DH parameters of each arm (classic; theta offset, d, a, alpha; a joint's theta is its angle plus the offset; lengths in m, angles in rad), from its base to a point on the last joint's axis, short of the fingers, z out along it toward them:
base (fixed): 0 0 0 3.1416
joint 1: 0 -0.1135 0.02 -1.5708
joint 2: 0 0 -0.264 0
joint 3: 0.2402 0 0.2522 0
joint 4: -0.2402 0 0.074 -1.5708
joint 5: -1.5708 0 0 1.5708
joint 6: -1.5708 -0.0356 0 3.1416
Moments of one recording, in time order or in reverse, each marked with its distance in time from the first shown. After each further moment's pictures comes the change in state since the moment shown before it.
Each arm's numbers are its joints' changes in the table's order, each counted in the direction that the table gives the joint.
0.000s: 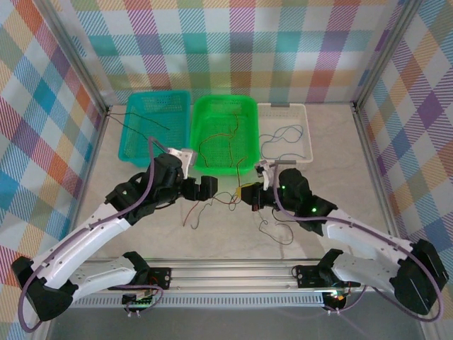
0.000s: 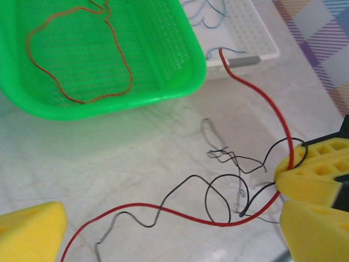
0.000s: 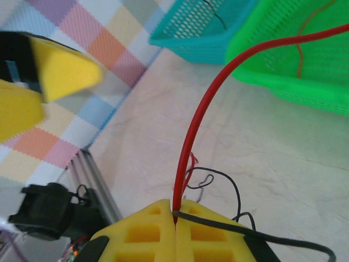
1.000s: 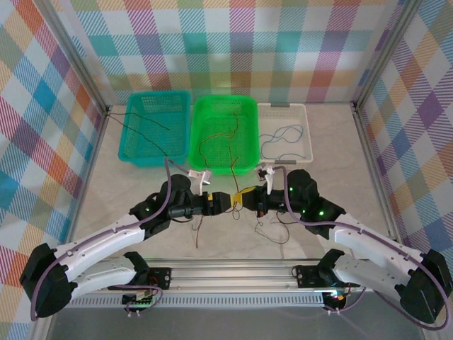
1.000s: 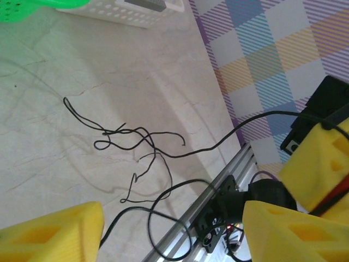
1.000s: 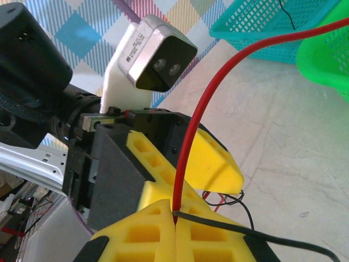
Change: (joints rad) left arm 0.057 -0.006 -0.405 0.613 -0.340 0.325; right arm 0.000 0.074 0.002 -0.005 0.171 0.009
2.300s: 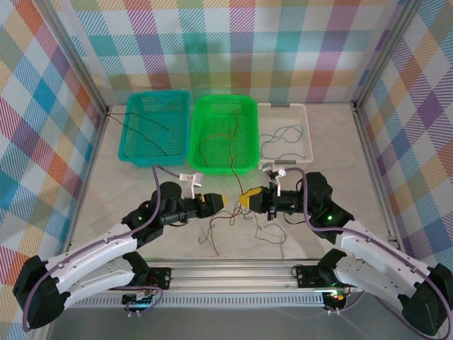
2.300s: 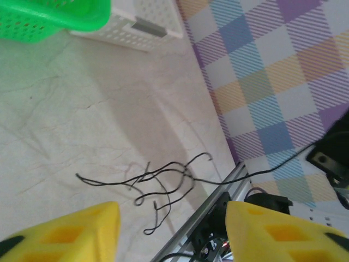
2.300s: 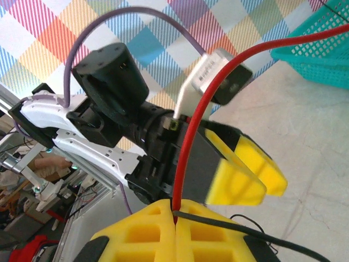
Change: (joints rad) left arm 0.000 0.119 -0.091 0.078 0.060 0.063; right arm 0.061 0.092 -0.048 0.138 0.209 -0.056
